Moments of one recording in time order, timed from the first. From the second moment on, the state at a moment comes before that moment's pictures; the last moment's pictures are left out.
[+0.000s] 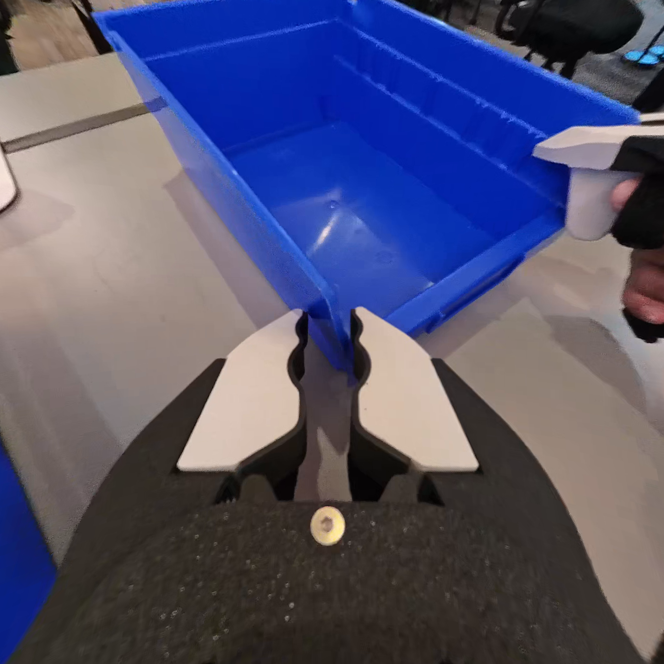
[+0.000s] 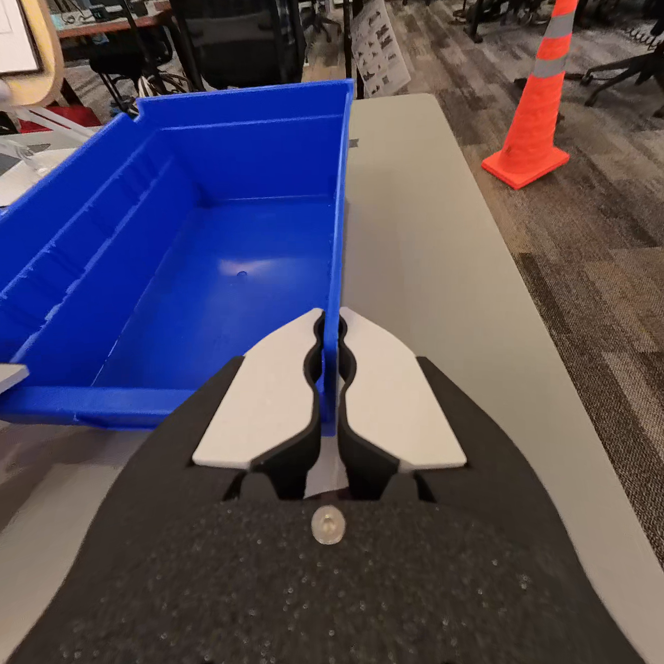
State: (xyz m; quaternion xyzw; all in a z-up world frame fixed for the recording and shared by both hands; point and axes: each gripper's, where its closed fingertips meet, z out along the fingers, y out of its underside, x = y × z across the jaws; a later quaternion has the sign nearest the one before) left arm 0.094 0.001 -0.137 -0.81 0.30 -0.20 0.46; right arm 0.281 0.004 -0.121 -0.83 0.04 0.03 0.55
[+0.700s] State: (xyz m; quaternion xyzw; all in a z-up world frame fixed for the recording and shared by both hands) left arm -0.270 -0.022 -0.101 -0.81 0.11 -0.20 0.53; right arm -0.090 -0.008 -0.084 -0.76 -0.24 0.00 0.60
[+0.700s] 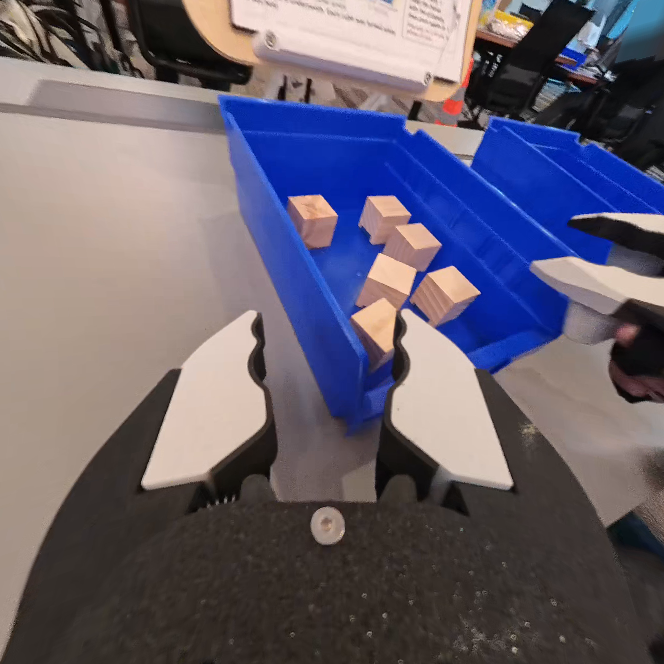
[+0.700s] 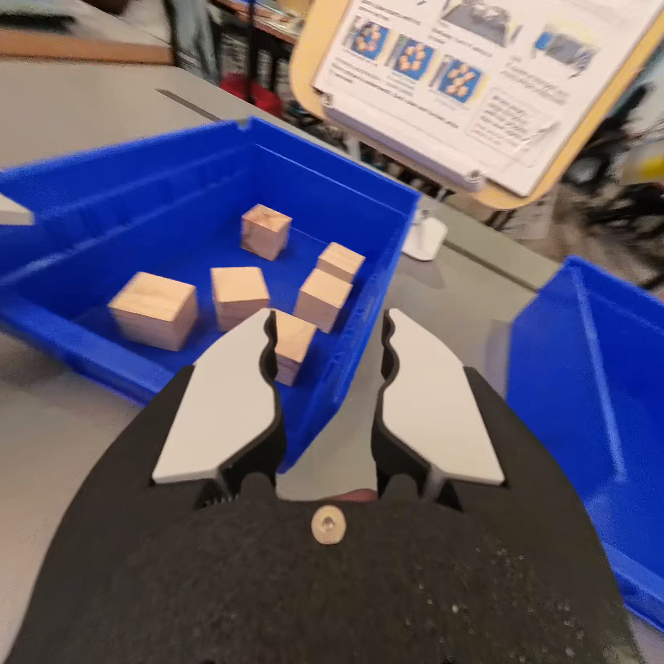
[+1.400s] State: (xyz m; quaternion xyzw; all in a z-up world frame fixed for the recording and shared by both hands) left arm -0.341 0.000 -0.090 -0.82 0.05 -0.07 0.56; right arm -0.150 -0.005 -0.086 -0.77 -0.13 0.06 0.62
